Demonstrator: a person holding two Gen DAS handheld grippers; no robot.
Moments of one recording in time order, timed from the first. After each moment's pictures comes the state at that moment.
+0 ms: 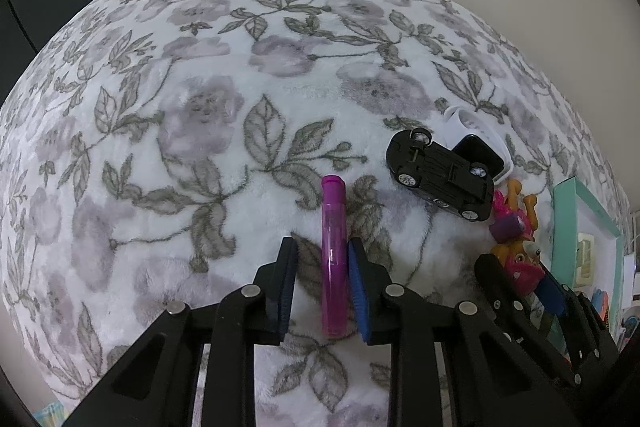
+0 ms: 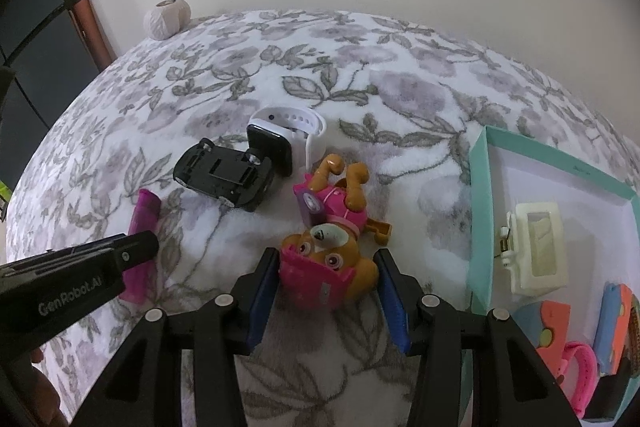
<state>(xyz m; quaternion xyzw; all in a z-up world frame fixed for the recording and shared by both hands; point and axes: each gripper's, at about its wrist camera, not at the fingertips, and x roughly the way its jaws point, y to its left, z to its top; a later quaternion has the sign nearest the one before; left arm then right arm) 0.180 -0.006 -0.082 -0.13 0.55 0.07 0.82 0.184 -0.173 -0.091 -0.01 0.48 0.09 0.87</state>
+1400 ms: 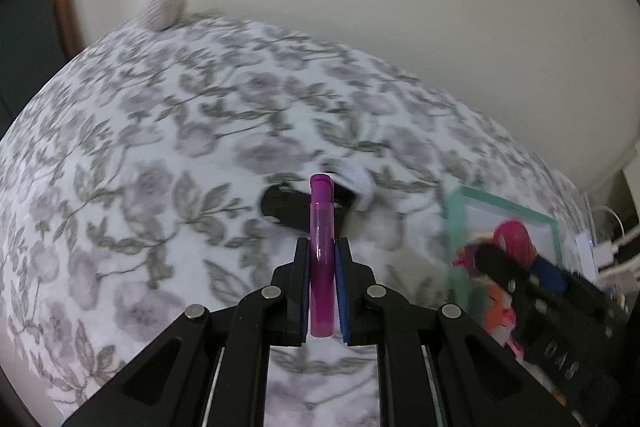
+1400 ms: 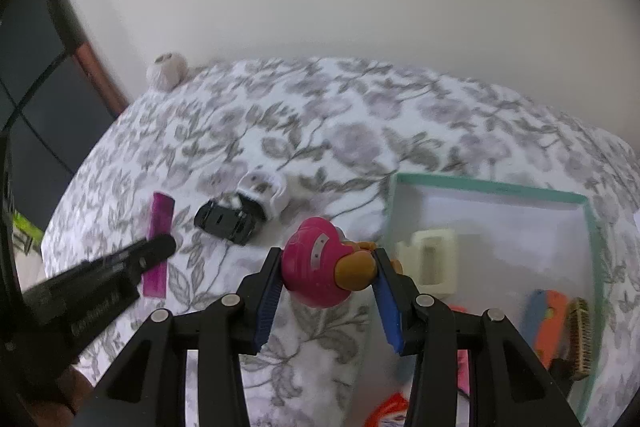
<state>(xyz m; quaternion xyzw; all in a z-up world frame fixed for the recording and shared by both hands) 0.161 -0.067 -0.006 -0.10 0.47 -0.02 0.88 0.168 -0.240 -0.012 0.05 0.46 0.09 0.88</state>
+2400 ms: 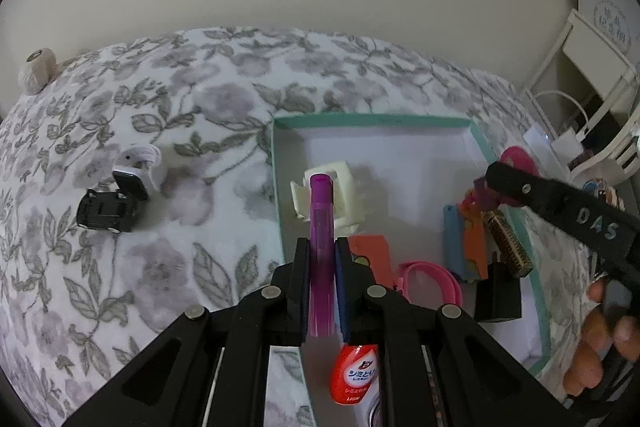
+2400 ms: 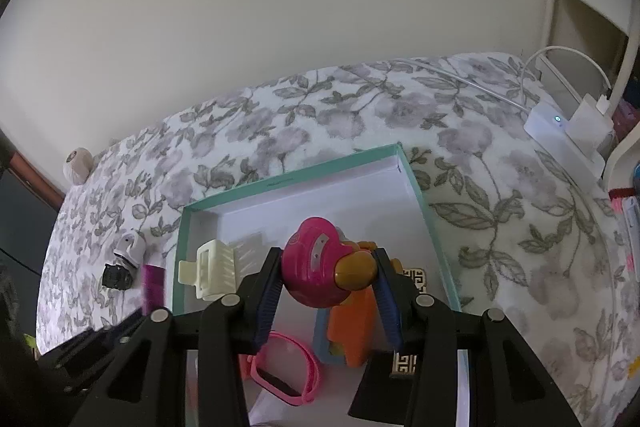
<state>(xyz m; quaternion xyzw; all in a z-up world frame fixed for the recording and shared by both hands) 0.155 -0.217 -0.031 0.02 0.49 -0.16 0.86 0.137 -0.414 -0.022 0.17 0.45 -0.06 0.87</state>
